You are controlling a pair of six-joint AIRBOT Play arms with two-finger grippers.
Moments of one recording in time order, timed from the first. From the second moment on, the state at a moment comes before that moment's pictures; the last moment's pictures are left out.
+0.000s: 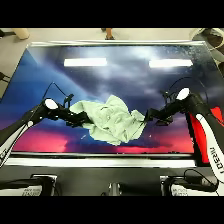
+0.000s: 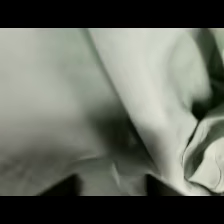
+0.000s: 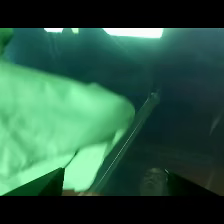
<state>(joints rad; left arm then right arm) -0.22 -1.49 0.96 0.87 -0.99 -1.52 -0.01 -1.49 1.10 -1.11 1.29 1.47</state>
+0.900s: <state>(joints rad) -0.17 -1.09 1.20 1.07 -0.94 -1.44 0.16 -1.27 1.31 -1.23 1.03 1.38</state>
